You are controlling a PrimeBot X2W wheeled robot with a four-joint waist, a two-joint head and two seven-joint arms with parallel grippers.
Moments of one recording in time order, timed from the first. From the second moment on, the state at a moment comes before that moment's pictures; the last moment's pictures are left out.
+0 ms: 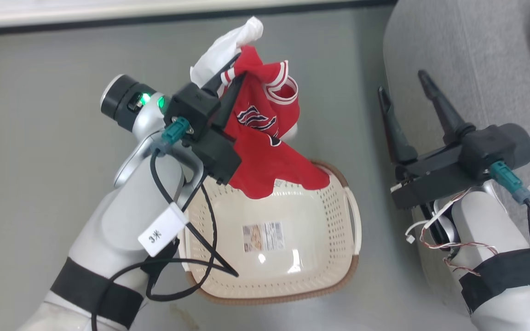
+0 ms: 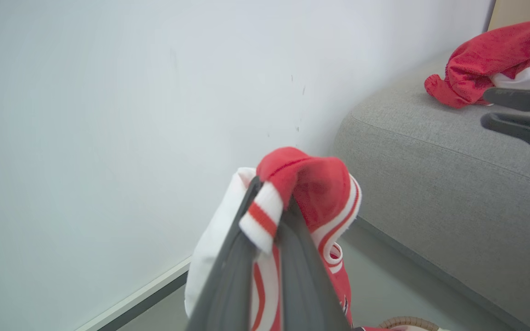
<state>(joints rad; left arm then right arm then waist) -0.89 0.06 -0.49 0.65 -0.16 -0.12 -0.25 -0.62 -0.16 0.29 0.35 0.15 0.09 -0.26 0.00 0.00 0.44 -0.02</state>
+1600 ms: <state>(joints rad) -0.75 0.04 -0.68 0.70 -0.40 -0.13 -0.18 -0.63 -0.17 0.85 0.67 0.38 0.12 -0.26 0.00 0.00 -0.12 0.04</state>
